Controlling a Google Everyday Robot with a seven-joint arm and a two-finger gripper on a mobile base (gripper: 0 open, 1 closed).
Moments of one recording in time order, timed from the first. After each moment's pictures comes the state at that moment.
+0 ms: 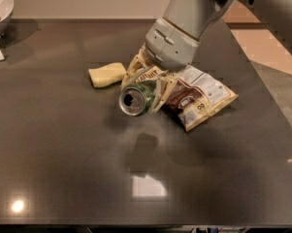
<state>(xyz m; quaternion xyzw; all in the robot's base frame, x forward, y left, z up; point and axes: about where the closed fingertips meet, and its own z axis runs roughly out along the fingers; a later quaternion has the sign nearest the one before) 0.464 0.003 0.929 -0.93 0.24 0.16 0.22</state>
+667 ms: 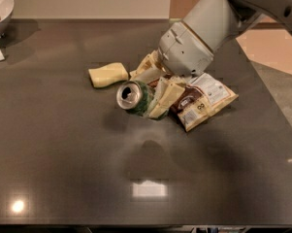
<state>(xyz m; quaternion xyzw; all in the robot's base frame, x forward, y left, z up) 0.450 -0.001 0.938 -0.82 0.44 0.25 0.26</state>
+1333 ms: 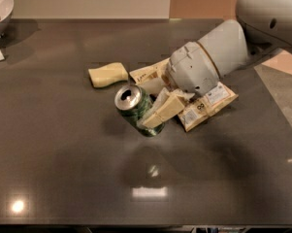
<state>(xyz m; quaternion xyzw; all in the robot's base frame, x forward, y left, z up) 0.431 0.005 0.930 -0.72 0.50 0.36 0.32</state>
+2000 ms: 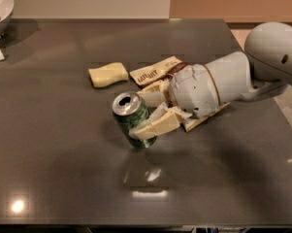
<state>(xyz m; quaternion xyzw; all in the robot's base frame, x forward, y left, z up) 0.417 0.012 0.920 -0.65 0.52 0.40 0.38</state>
